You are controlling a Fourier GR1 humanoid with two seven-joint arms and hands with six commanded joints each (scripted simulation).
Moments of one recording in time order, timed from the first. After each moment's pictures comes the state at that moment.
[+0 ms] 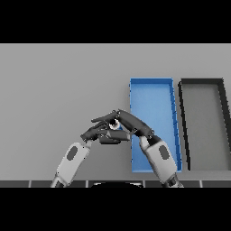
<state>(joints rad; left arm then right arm) -0.26 0.01 -0.38 -1.53 -0.11 -0.46 0.02 -0.41 0.05 0.32 -1.84 -0.03 0.43 0.35</state>
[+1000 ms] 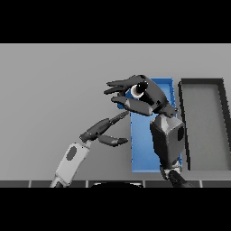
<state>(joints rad) -0.25 0.01 -0.37 -1.51 -0.11 -0.42 0.10 -0.81 0.06 -0.04 -1.87 -0.34 0.27 0.59</state>
